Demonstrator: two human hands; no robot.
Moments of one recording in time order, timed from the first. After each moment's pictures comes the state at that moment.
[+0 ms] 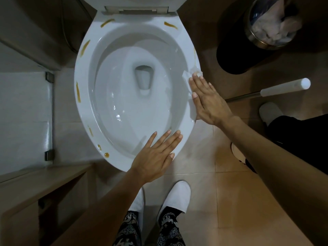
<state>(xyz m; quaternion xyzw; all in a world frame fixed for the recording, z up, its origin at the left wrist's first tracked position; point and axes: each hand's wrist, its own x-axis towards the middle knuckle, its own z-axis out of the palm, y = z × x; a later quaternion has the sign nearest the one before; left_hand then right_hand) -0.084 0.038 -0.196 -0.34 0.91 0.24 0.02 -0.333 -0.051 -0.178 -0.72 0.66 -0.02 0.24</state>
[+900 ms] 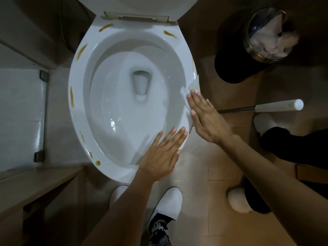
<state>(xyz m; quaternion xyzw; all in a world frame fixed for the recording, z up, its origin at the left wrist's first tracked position) -0.133 0.020 -0.197 -0.39 0.88 0.27 0.00 -0.344 -0.038 -0.178 -0.74 0.63 0.01 0.25</state>
